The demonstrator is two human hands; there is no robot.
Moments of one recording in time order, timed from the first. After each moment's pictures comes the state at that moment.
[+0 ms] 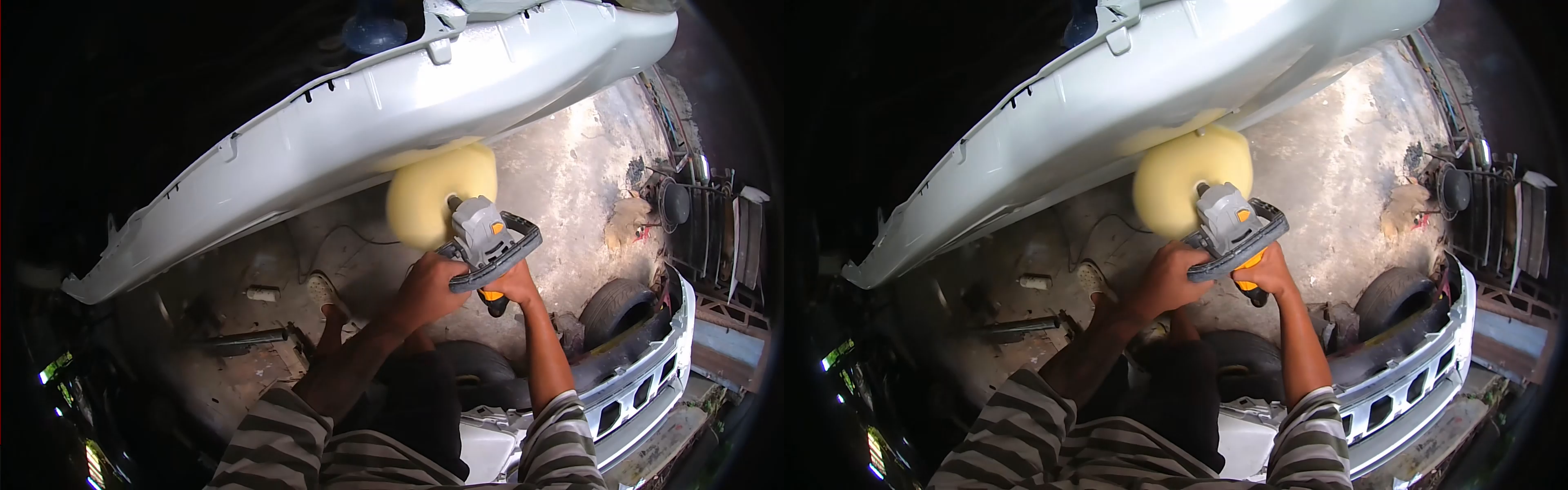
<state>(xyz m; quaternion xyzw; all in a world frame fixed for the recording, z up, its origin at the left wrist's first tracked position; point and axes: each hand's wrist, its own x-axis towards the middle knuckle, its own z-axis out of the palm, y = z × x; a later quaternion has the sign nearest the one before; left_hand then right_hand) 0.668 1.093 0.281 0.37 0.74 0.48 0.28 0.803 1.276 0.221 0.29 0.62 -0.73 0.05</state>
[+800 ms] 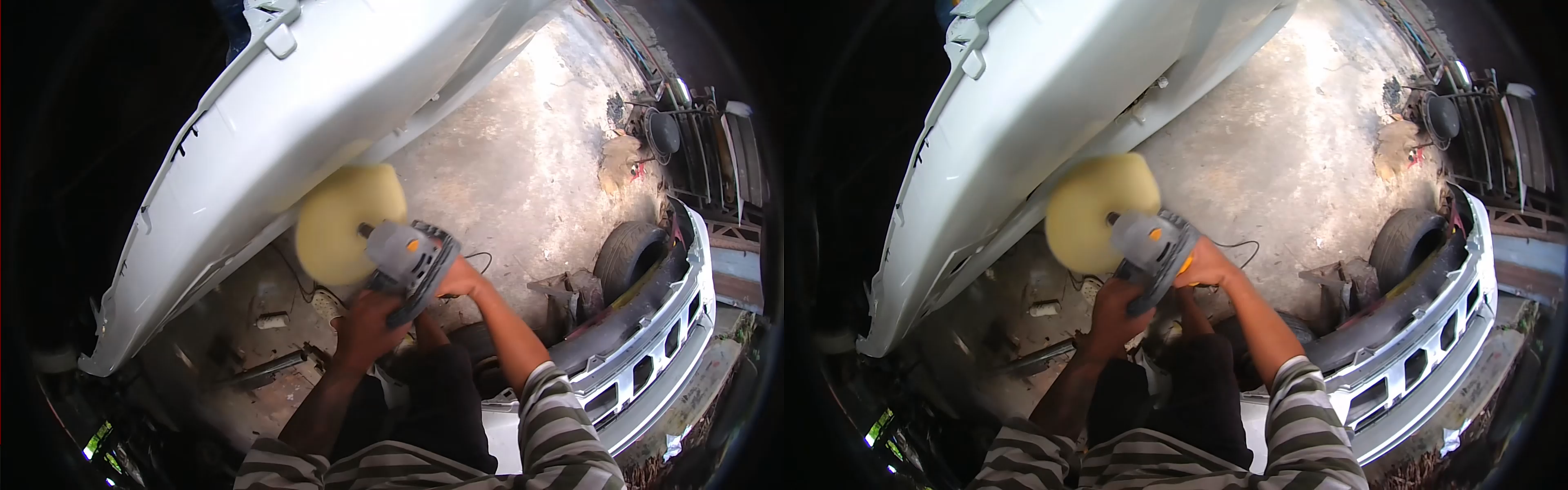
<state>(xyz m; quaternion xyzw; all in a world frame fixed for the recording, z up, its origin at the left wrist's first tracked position) 0.668 1.013 0.279 0.41 0.77 0.37 0.31 0.784 1.200 0.169 0.22 0.60 -0.76 0.09</state>
